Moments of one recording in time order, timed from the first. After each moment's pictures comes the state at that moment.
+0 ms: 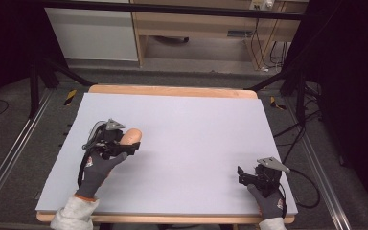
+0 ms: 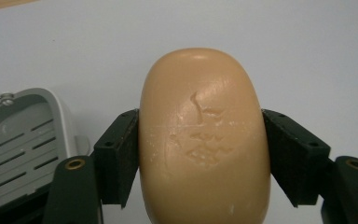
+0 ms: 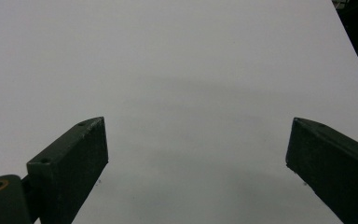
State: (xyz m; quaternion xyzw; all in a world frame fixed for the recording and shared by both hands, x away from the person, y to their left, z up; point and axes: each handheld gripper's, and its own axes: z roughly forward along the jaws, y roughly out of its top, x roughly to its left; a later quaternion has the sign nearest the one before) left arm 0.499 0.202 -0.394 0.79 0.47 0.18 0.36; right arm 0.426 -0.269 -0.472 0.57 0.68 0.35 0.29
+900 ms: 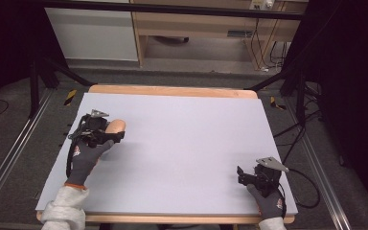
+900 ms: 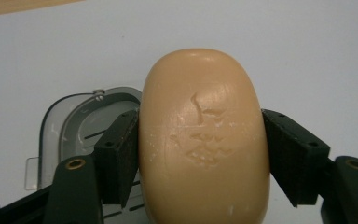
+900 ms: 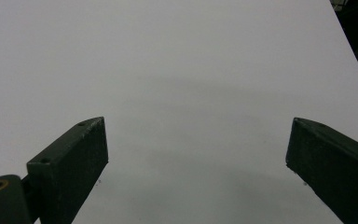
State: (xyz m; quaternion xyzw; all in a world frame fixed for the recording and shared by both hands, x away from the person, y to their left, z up) left arm 0.528 0.244 -0.387 0.76 0.52 0.20 0.33; right arm 0.426 -0.267 -0.472 0.57 0.69 0.34 0.30
